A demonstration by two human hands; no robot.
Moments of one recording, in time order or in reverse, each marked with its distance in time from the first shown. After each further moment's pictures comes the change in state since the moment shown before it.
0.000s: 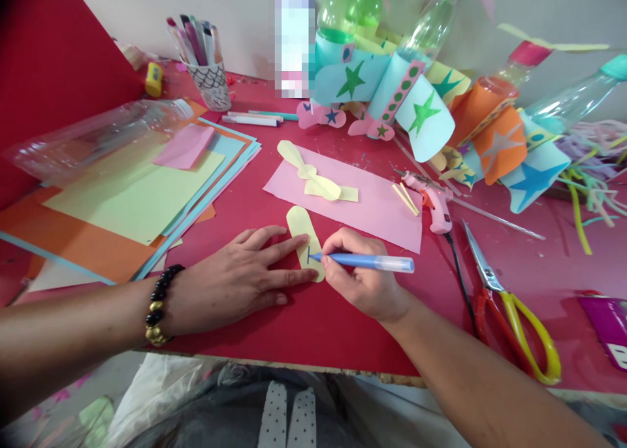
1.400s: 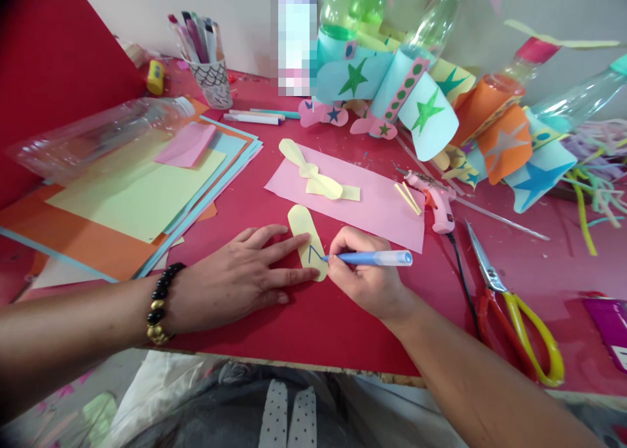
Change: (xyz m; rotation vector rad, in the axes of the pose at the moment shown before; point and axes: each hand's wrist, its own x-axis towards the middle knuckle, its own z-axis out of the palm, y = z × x) left_hand 0.001 0.001 -0.002 0.038 -0.026 0.003; right_hand 0.001 -0.001 -0.004 -0.079 0.038 -0.005
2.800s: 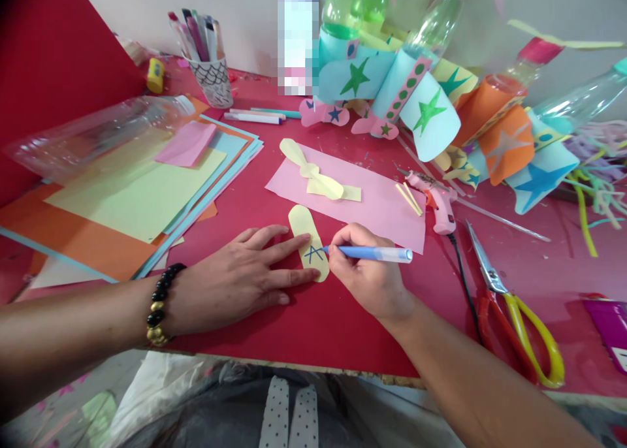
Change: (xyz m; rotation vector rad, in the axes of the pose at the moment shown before) left_hand -0.001 0.000 0.000 -0.001 0.020 0.006; right_hand 0.001 0.002 0.006 -0.115 0.113 0.094
